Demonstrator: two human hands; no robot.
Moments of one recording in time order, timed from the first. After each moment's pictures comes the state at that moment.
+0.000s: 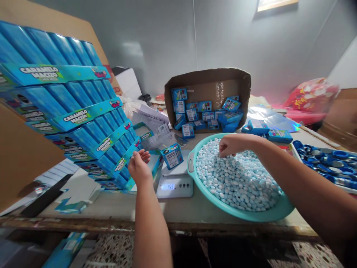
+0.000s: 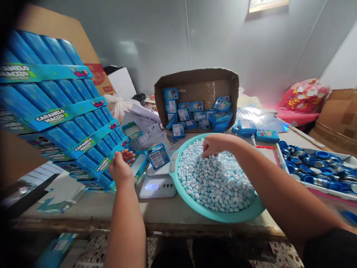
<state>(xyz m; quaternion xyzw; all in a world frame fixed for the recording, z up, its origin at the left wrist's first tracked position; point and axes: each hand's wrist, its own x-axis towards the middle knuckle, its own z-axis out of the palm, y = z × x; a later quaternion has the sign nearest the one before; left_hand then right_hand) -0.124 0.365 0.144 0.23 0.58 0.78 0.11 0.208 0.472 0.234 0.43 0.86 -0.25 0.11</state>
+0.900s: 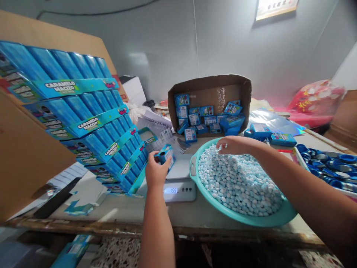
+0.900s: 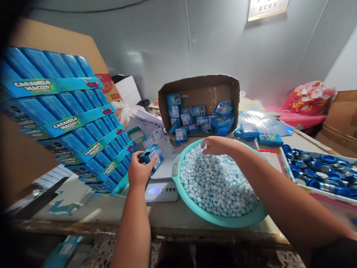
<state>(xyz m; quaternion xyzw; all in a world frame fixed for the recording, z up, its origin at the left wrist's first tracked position) -0.105 0.364 0.138 0.43 0.73 0.54 0.00 0.202 0.471 0.232 0.45 0.88 -0.17 0.02</state>
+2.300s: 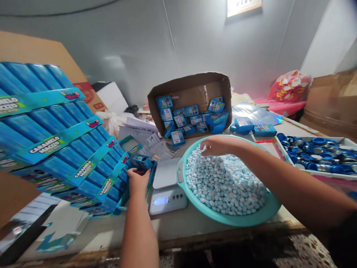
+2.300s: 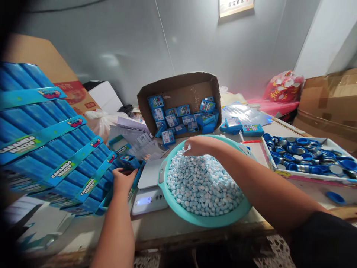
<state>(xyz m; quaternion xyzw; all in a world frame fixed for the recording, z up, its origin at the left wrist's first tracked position) -0.178 0.401 0.087 0.41 0.80 0.43 0.04 0.199 0.465 0.233 0.43 0.88 -0.17 -0.01</state>
